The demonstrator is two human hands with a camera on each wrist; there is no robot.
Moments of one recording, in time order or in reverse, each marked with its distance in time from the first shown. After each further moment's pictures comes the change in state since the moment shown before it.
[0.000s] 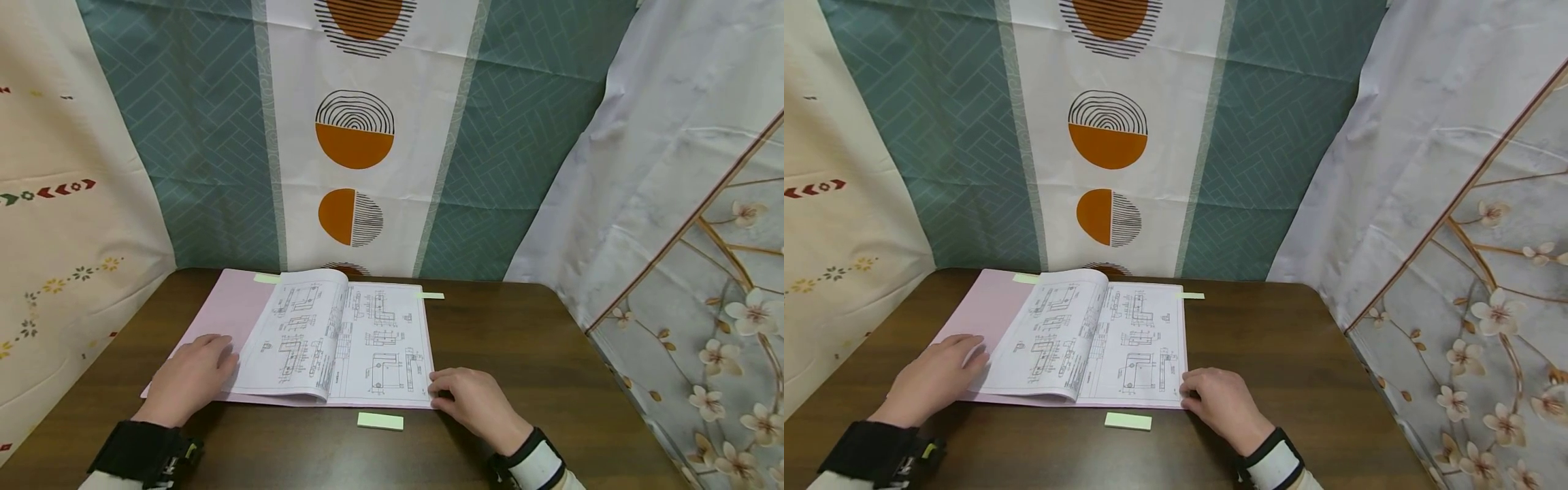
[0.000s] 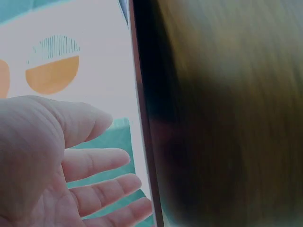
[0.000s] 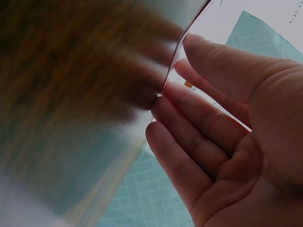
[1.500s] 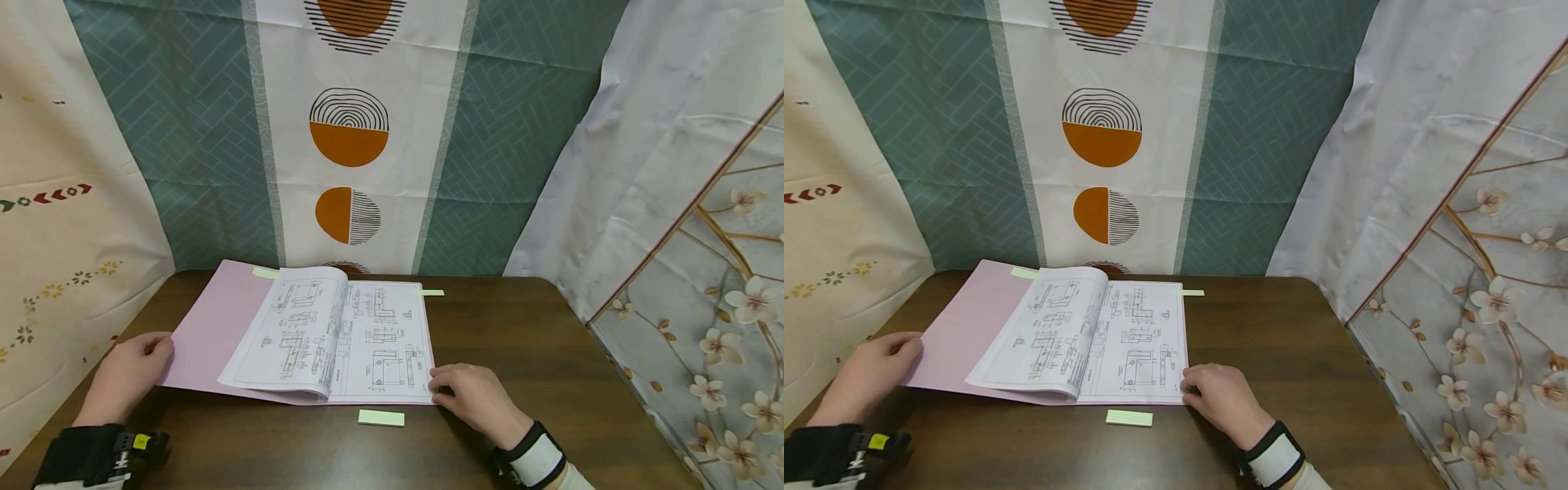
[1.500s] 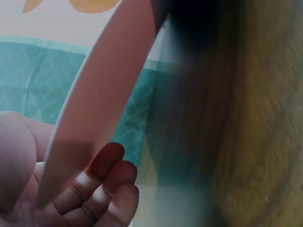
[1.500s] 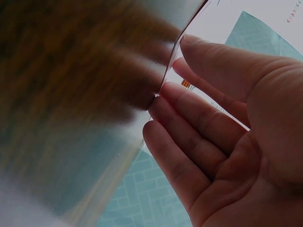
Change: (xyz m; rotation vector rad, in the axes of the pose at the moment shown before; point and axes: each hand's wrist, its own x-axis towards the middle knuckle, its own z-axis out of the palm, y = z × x) left_hand 0.004 -0.077 -0.036 -0.312 -0.038 -0.343; right_hand 0.000 -0.001 -0.001 0.012 -0.012 0.017
